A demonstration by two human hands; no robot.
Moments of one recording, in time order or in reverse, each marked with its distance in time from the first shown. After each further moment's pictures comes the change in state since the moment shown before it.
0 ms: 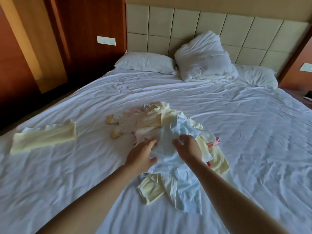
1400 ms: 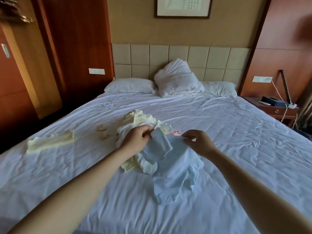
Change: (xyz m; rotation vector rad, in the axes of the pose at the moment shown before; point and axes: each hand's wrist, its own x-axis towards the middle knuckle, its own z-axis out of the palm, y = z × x) left_hand -0.133 0.217 -0.074 -0.345 0.175 0.118; right_hand -0.183 0.071 -0.234 0.093 0.021 -0.359
